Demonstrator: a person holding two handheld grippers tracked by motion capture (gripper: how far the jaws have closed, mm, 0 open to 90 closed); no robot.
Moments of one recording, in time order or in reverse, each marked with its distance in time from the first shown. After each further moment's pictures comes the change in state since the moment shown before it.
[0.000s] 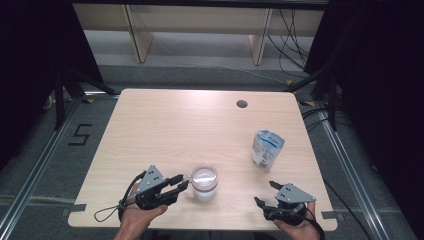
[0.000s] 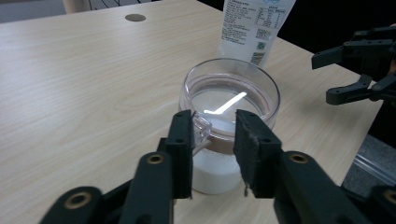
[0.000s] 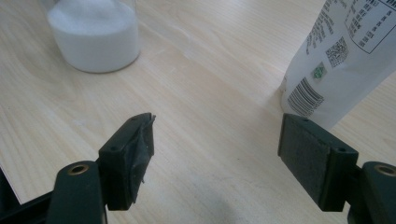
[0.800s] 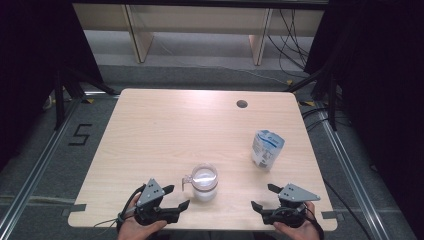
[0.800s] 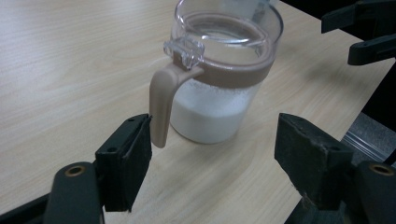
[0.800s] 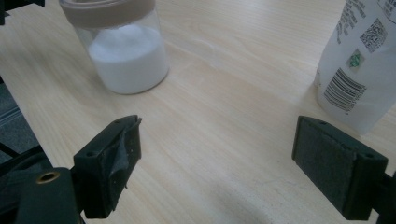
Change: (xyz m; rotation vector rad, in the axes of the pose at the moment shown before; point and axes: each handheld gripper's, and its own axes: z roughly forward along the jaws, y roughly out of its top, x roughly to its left) left arm -0.006 -0.035 -0.003 0.094 0.011 -0.003; right arm 0.004 -0.003 -0.002 -0.026 0.141 0.190
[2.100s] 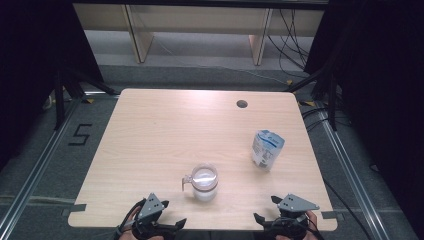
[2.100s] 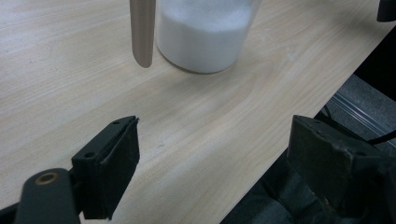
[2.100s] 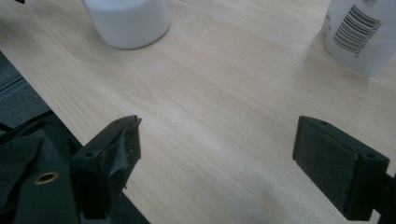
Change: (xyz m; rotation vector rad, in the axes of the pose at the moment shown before) left arm -0.003 -0.036 -0.001 0.123 0.004 0.003; right arm 0.012 -0.017 -0.010 0.101 -0.064 -0.014
